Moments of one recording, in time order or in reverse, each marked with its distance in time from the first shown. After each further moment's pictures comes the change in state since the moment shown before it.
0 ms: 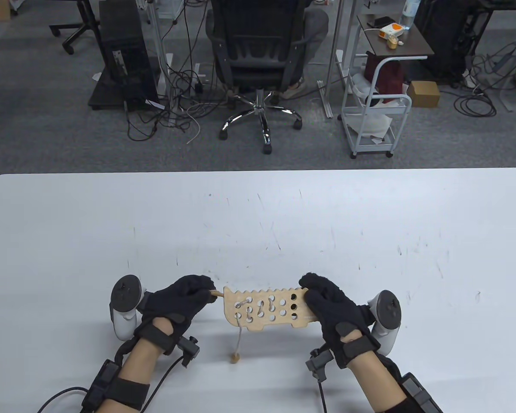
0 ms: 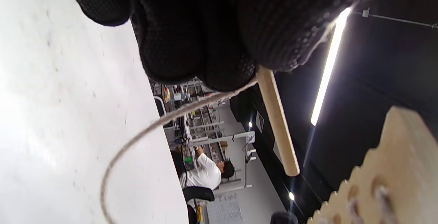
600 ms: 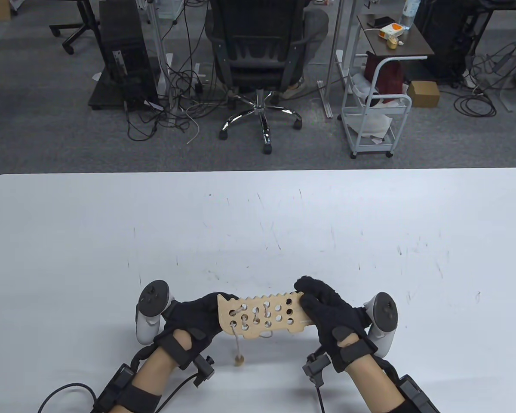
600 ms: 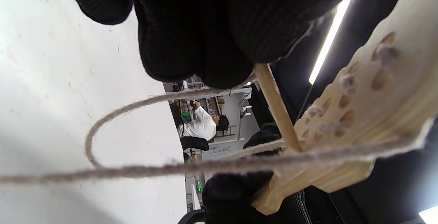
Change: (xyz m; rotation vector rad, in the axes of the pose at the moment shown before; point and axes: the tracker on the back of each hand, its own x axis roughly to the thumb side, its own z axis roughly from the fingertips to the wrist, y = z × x) left_hand 0.006 -0.049 0.002 -0.220 0.004 0.043; right_hand -0.001 0.007 0.003 0.031 -0.021 -0.004
